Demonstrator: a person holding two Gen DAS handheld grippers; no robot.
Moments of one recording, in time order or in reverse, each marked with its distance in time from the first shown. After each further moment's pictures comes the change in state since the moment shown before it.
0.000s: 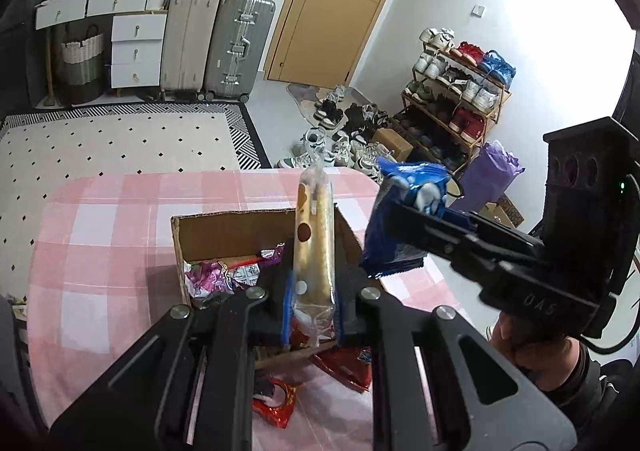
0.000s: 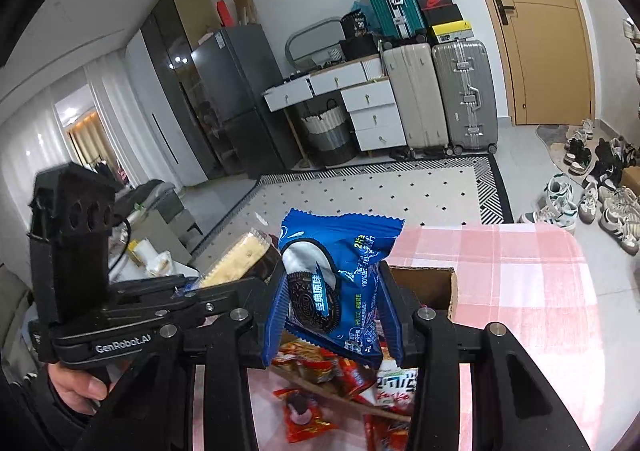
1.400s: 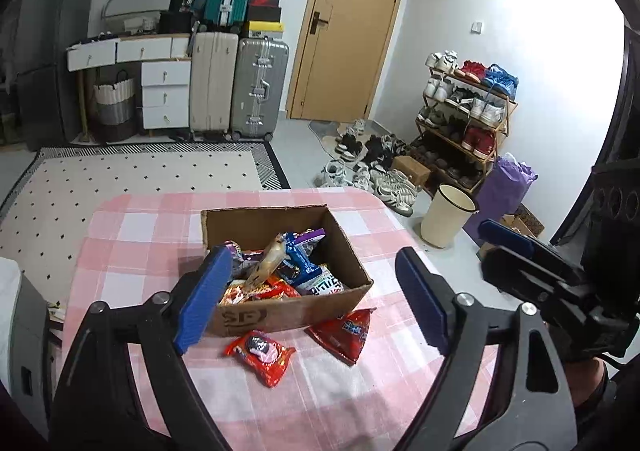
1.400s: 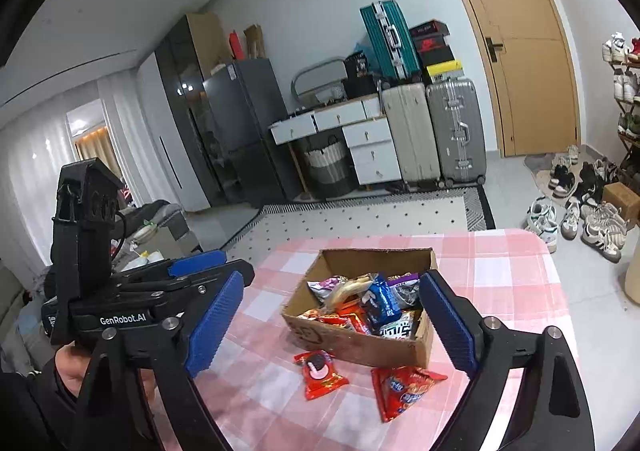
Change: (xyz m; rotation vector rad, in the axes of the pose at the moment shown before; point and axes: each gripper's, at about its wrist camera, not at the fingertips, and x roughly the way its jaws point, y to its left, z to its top) left arm -0.089 -0.071 -0.073 0.061 -0.178 0.135; right arm -0.139 0.033 -0.076 -0.024 -0.173 -0.014
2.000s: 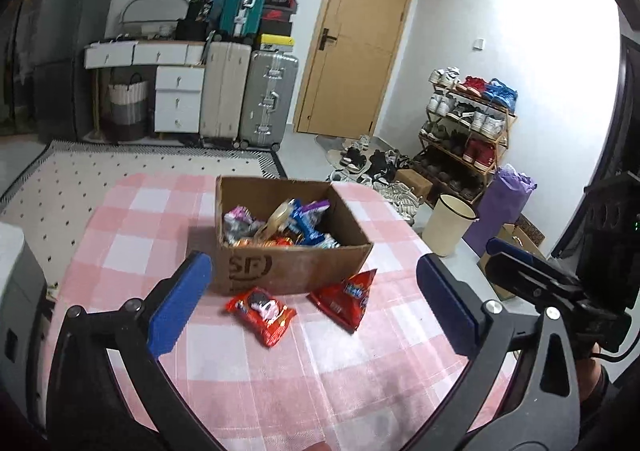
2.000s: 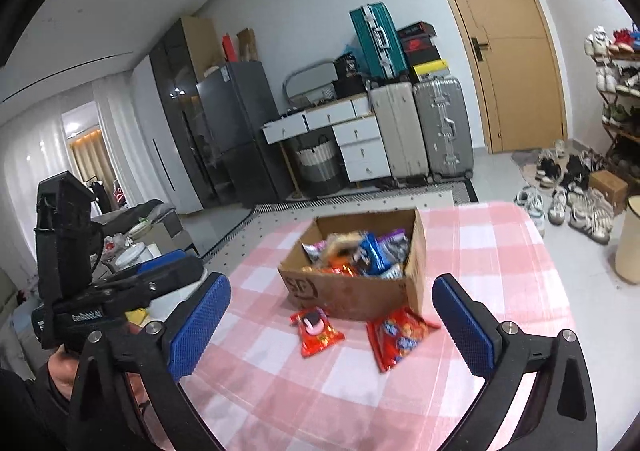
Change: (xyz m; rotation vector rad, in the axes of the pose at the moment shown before) left arm -0.054 0.002 -0.086 -0.053 -0.066 0.018; right arm -0.040 0.003 -0.068 0.024 0.008 -0.046
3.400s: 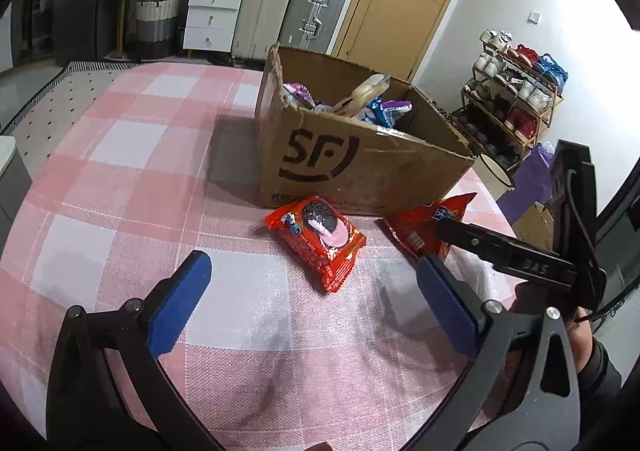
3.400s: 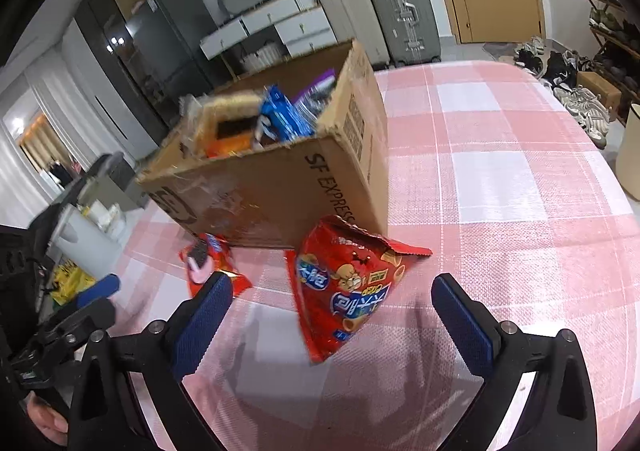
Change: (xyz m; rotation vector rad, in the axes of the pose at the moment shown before) left arm 0.150 0.077 -0.088 -0.140 0.242 0.075; right arm 0.188 -0.085 -0.069 0.138 0.382 -0.112
